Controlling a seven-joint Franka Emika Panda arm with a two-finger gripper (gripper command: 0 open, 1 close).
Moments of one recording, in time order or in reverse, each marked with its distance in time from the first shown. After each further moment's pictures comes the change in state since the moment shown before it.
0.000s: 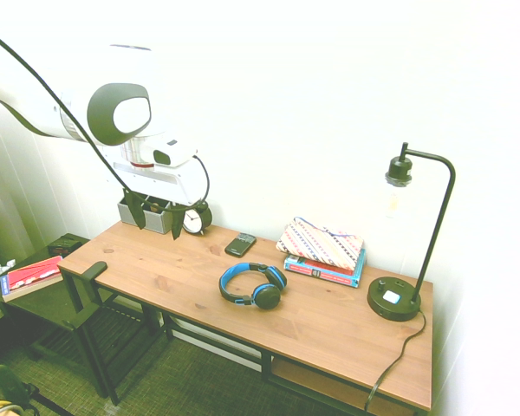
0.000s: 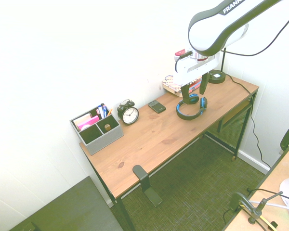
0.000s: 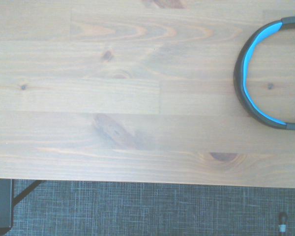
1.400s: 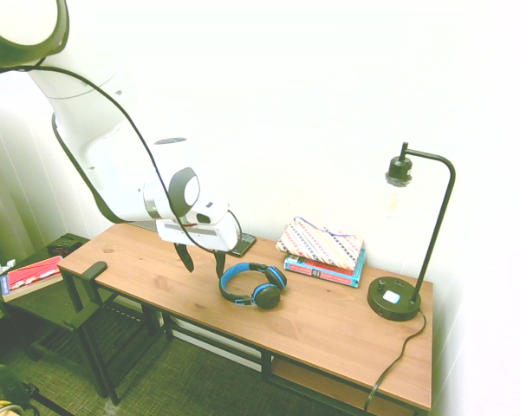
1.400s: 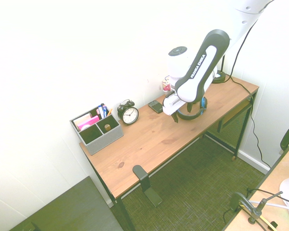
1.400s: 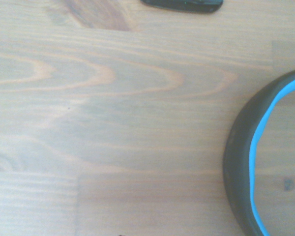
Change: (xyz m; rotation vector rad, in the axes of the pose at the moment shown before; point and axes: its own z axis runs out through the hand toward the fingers) arm 0.078 -0.052 0.188 -0.085 0.135 0.000
